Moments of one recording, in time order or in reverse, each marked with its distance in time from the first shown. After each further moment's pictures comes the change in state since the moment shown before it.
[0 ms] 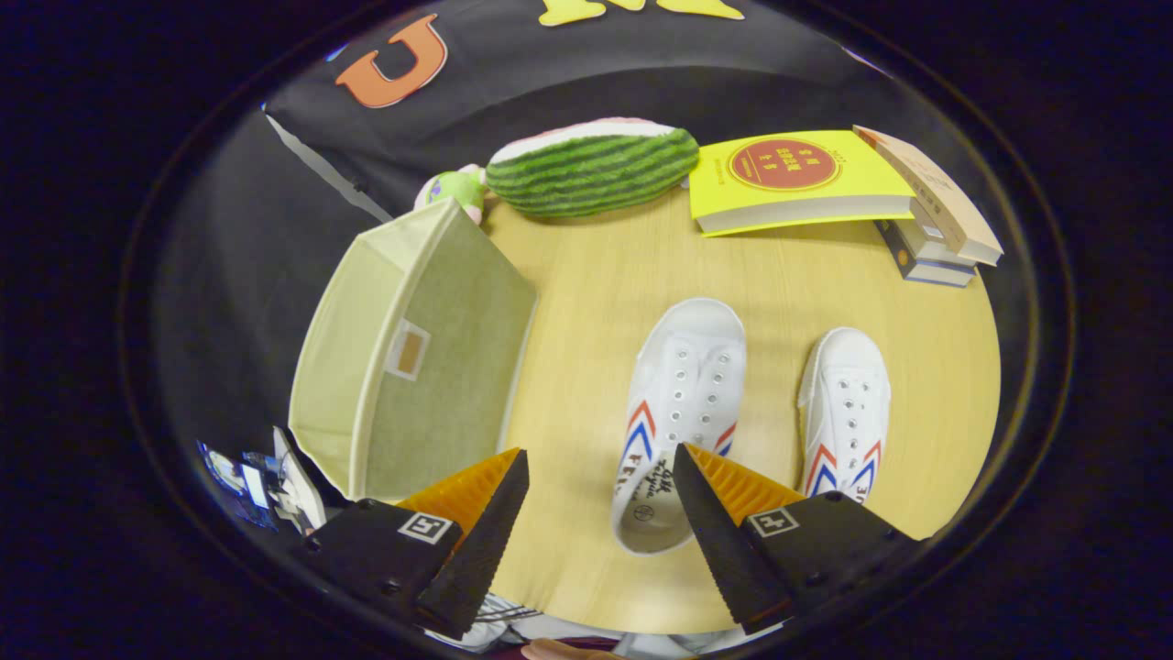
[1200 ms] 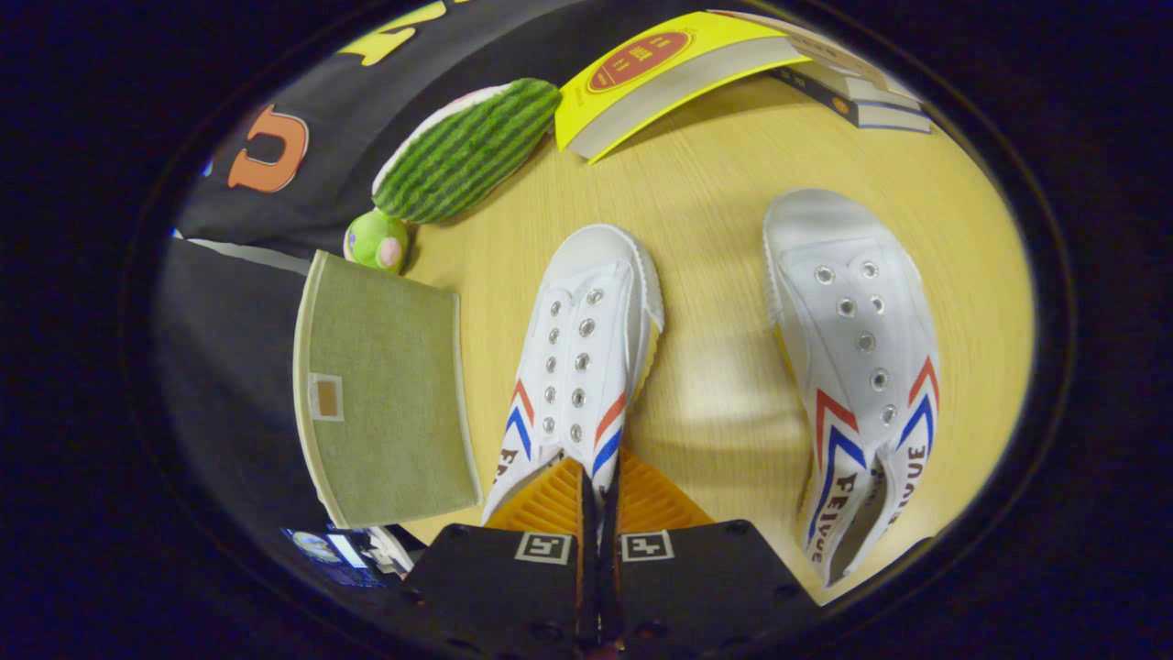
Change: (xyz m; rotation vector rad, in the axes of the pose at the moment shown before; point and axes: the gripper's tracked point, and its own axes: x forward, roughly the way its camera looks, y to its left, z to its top) arm 0.032 -0.036 -0.017 0.330 0.065 0.149
